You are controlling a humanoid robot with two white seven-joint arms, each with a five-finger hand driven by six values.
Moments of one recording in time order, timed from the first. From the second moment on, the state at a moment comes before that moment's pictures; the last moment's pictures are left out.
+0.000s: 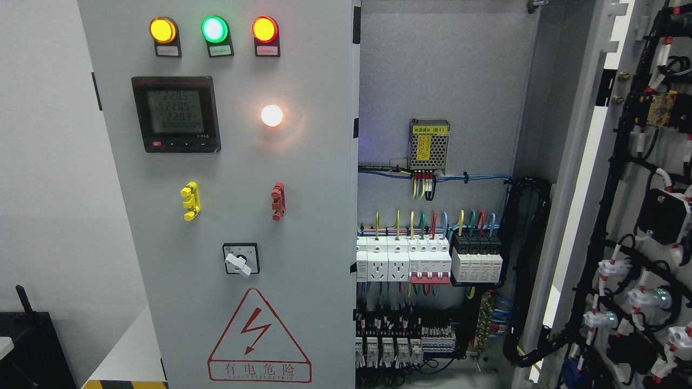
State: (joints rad) left arm 0.21 0.27 -0.35 -0.45 0.10 -0.25 -0.27; right arm 0.09 0.12 0.18 -0.06 -0.12 0.05 0.16
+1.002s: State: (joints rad) left arm 0.18 0.01 -0.01 -0.15 -0.10 -0.24 -0.25; right arm 0.10 0.12 0.18 -0.08 -0.12 0.05 0.16
